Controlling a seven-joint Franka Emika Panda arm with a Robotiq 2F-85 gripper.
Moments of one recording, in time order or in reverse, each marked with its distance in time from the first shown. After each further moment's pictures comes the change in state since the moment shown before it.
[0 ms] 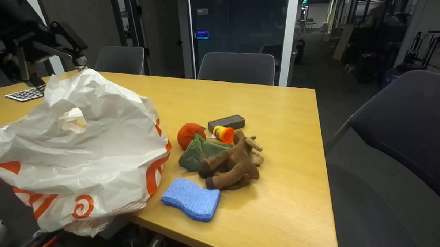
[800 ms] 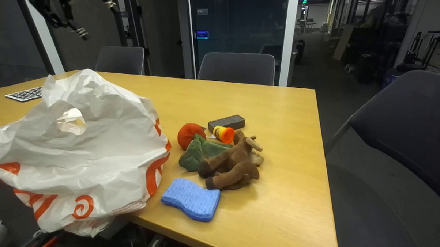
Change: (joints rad) arm -0.189 0.040 0.018 0.217 -0.198 -0.008 0.046
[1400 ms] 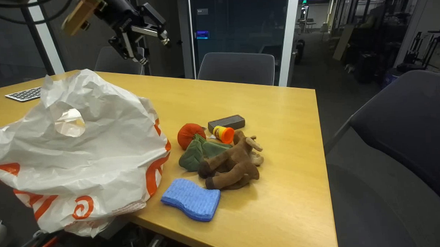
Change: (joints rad) arm -0.188 0.355 0.014 0.075 -0.294 0.230 0.356
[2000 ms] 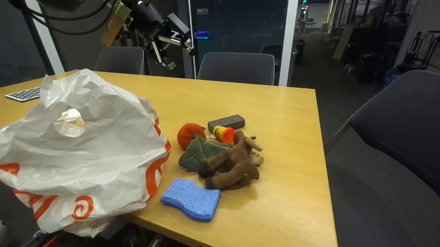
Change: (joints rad) arm -0.026 0.199 -0.047 0.153 -0.116 -0.108 0.293
